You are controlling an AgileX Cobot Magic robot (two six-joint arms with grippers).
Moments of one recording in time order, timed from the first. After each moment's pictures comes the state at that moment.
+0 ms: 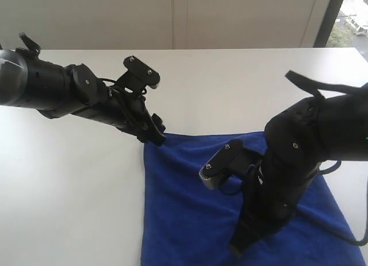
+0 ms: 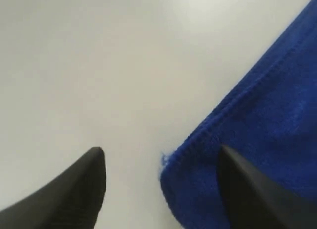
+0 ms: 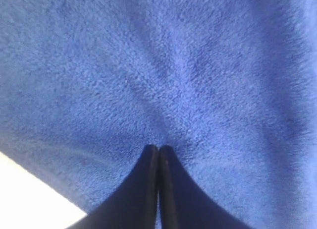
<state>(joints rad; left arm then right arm) -0.57 1.86 -1.08 -0.70 0.14 0.94 0.54 1.61 -0.78 0.02 0.74 -0.18</state>
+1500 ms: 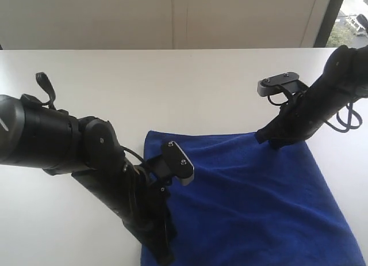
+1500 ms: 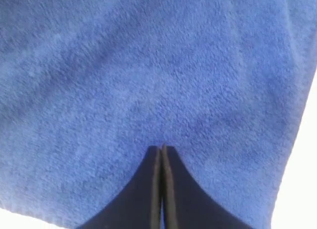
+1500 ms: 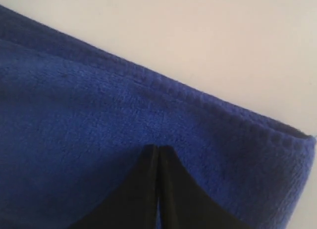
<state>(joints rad) -0.83 1.75 -0.85 -0.73 0.49 0.92 -0.02 1.93 -1.11 0.38 0.57 -0.63</state>
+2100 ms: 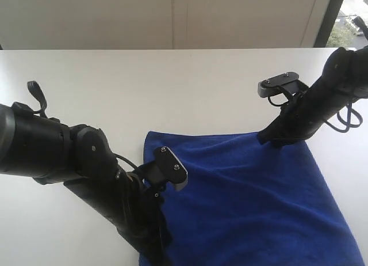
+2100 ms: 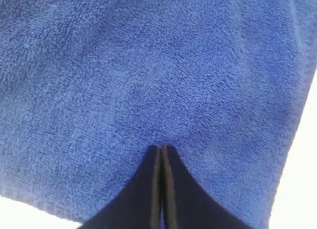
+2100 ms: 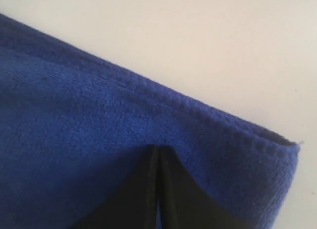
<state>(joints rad) -0.83 1.74 -0.79 -0.76 0.47 0.91 -0.02 1.94 -1.11 0.34 0.54 -0.63</state>
